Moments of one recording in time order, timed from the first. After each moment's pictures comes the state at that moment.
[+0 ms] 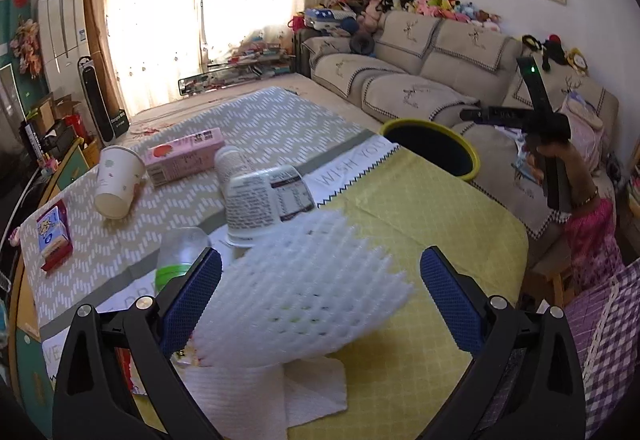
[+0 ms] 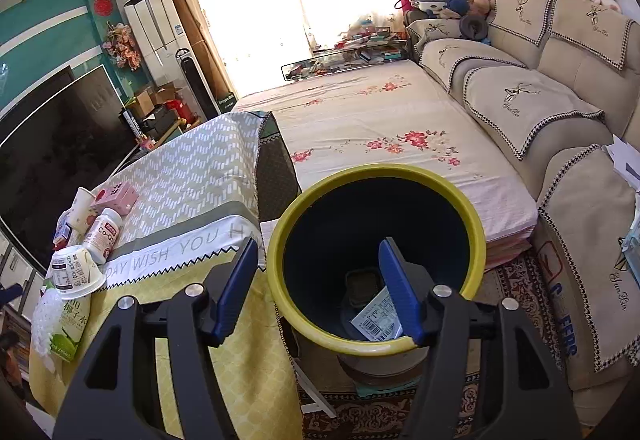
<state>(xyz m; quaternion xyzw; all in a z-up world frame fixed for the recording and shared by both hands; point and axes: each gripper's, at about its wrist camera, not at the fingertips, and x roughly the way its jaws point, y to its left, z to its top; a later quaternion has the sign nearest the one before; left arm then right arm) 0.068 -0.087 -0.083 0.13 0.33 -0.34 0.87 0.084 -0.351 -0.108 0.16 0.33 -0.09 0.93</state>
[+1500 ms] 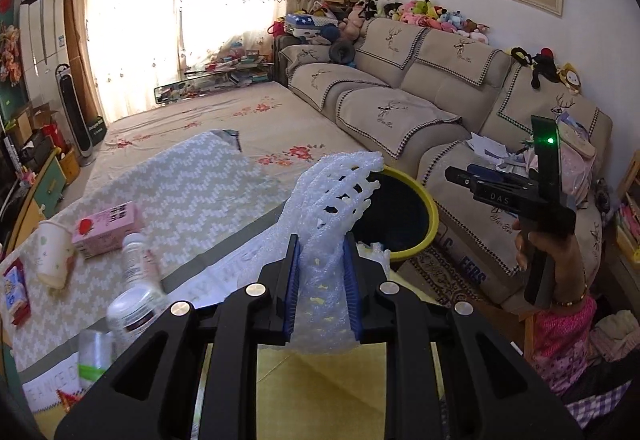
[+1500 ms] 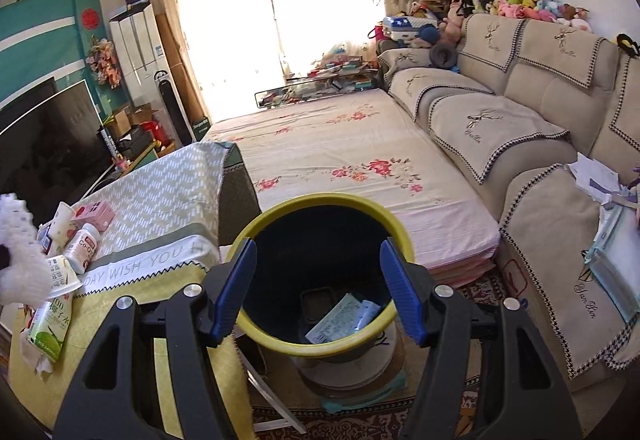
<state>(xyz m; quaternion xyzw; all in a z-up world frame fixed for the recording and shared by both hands) 0.096 -0.243 -0.020 0.11 0.34 -0.37 0.86 0.038 -0.379 -0.085 0.13 0.29 -0.15 0.94</state>
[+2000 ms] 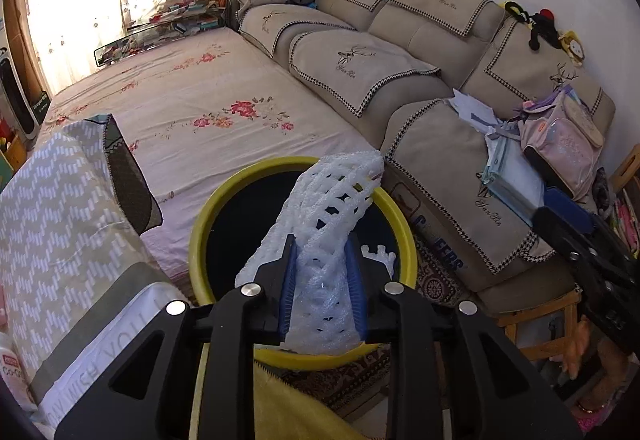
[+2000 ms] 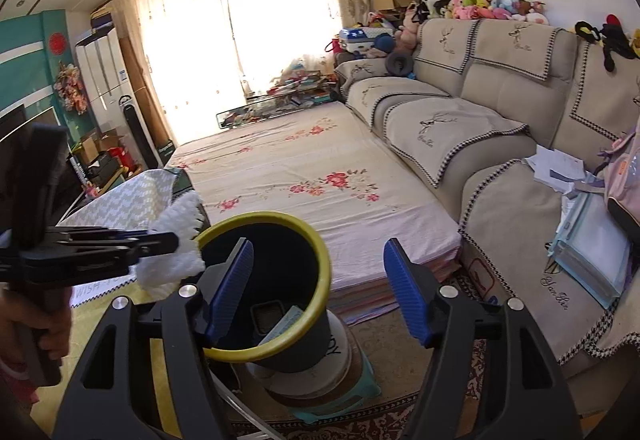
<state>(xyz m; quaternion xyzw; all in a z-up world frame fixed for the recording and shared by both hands) 0.187 -0.485 -0.107 0.14 0.43 -0.41 0.79 -0.003 -0.440 -0.083 0.15 0.26 -0.22 0.93</state>
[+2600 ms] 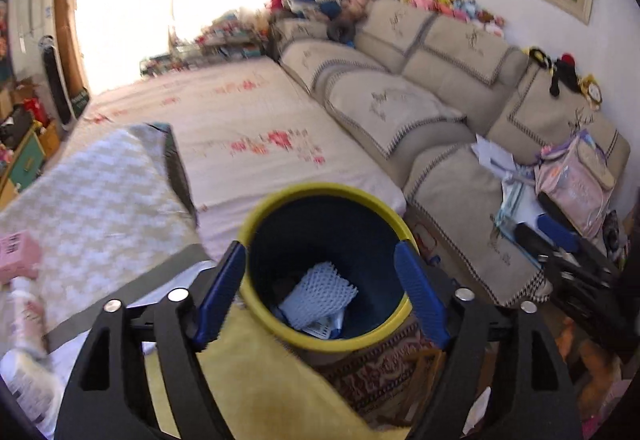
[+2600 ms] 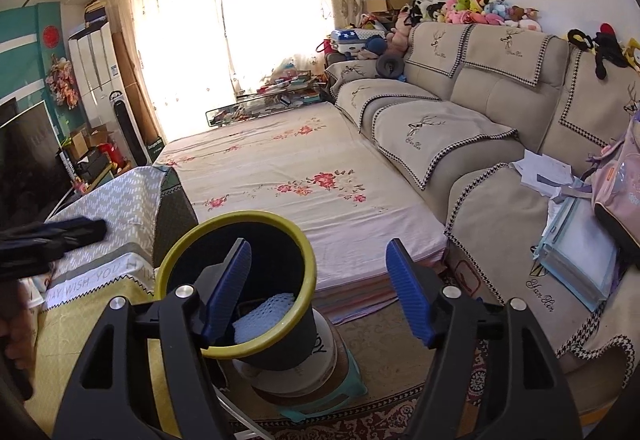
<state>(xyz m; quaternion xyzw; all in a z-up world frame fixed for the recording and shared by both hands) 0.142 -0.413 -0.070 0.08 0.36 -0.36 0.86 -0.003 -0.431 -0.079 0.13 0.27 -0.23 0.93</state>
